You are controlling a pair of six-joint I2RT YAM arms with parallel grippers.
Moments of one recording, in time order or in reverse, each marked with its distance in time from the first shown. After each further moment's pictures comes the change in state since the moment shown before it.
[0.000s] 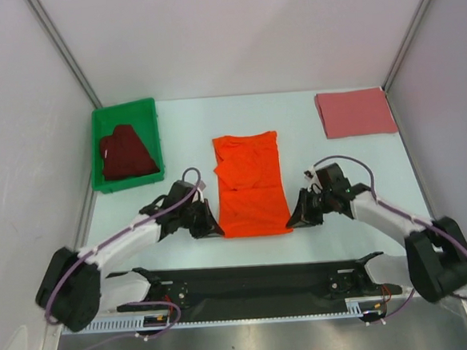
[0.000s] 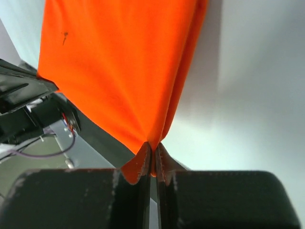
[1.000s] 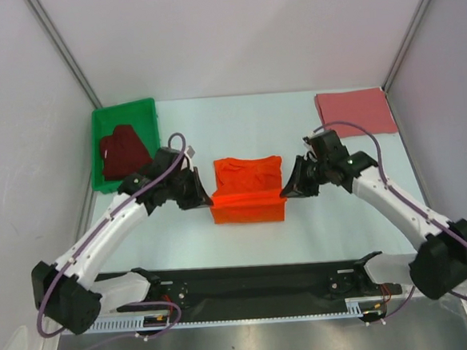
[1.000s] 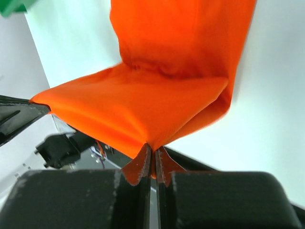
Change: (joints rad) left arm 0.024 -0.092 0.415 -0.435 -0.136 0.122; right arm 0.097 -0.058 0.389 -0.321 0.192 0.122
